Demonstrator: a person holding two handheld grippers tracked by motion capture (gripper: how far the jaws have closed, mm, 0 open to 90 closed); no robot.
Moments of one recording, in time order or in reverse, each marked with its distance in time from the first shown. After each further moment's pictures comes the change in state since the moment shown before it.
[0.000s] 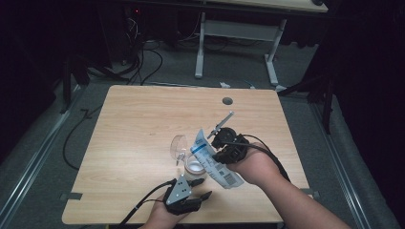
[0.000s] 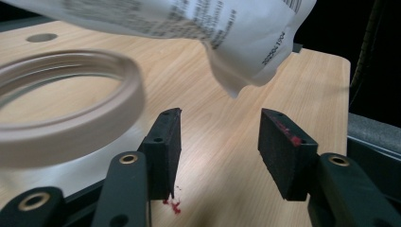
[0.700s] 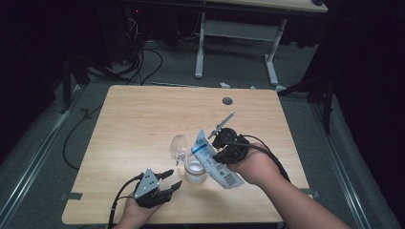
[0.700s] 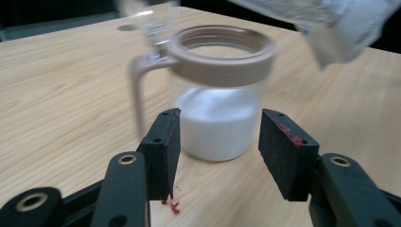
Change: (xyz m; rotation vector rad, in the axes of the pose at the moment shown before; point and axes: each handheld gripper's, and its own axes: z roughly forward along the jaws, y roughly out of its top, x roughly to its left) left arm 0.052 -0.023 -0.056 -0.008 0.165 -0.060; right arm -0.001 -0.002 0.002 0.000 0.004 0.011
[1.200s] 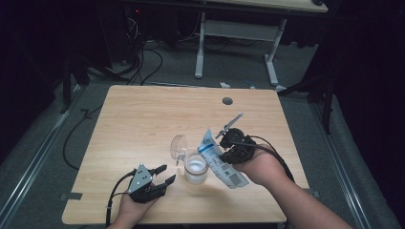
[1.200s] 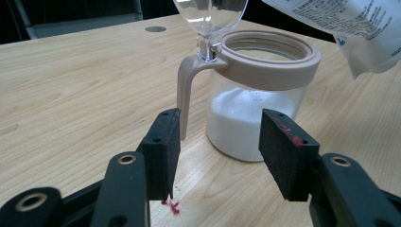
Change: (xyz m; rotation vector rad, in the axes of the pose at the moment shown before) left arm 0.013 0.000 -0.004 -0.013 0.040 -0.029; right arm -0.013 -0.015 0.002 -0.004 -0.006 0.035
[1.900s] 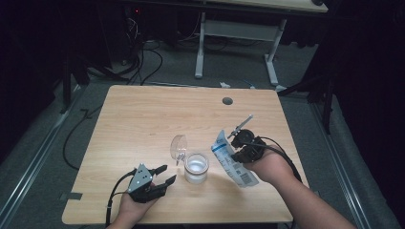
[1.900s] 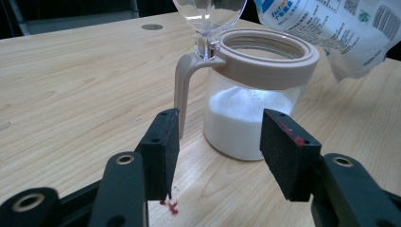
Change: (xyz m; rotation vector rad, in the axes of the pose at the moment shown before) left arm 0.001 0.000 0.001 0.004 -0.018 -0.007; right arm -0.032 -0.025 0.017 0.045 -0.051 0.055
